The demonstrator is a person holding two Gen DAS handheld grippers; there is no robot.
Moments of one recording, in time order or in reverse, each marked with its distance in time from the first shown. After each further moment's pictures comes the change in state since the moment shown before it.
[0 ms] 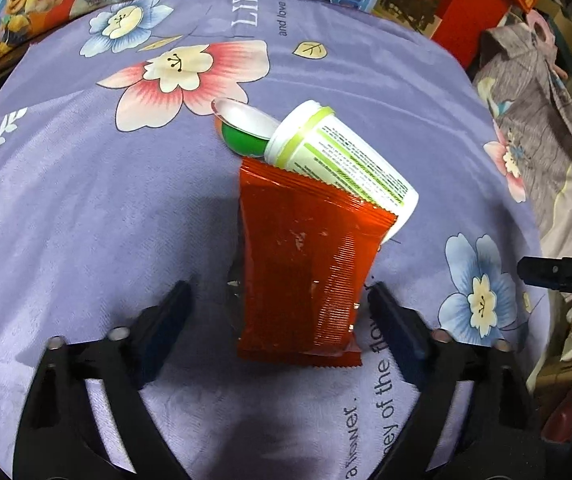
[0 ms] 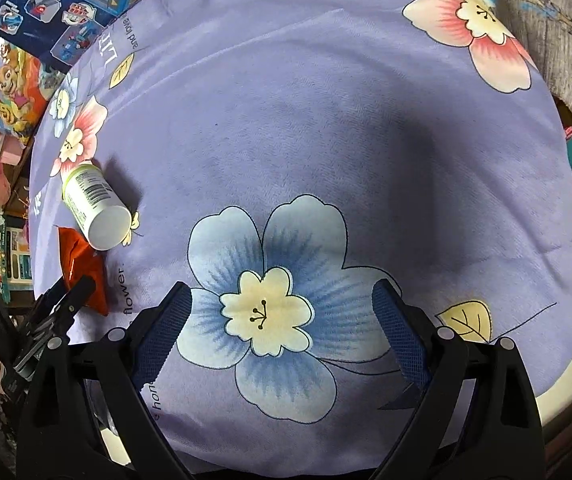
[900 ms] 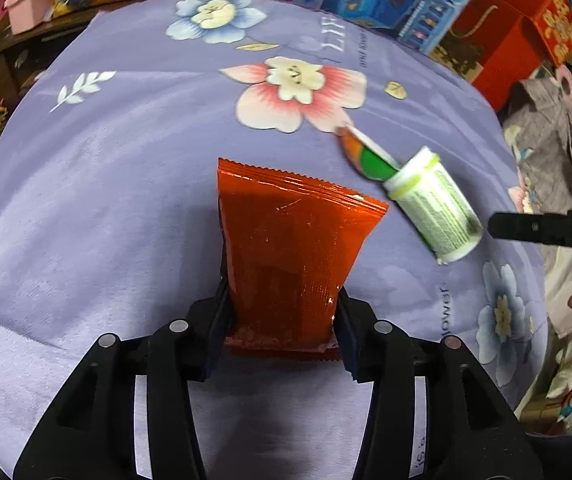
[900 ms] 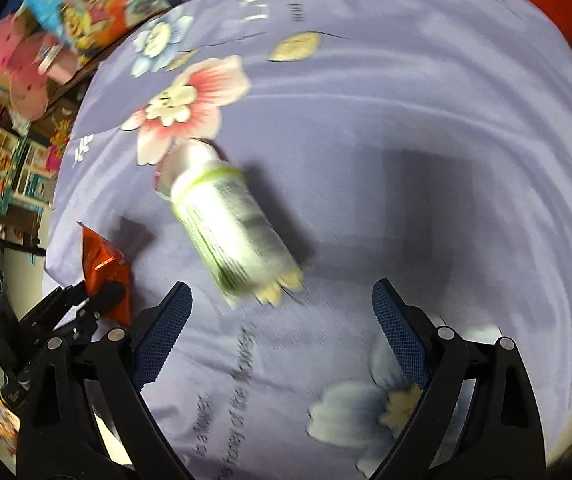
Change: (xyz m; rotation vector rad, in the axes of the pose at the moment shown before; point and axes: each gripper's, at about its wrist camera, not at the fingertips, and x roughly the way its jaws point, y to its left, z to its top) left arm -0.028 0.089 -0.008 -0.141 -0.043 0.016; right arm 0.037 0.167 0.041 -0.390 0.006 0.032
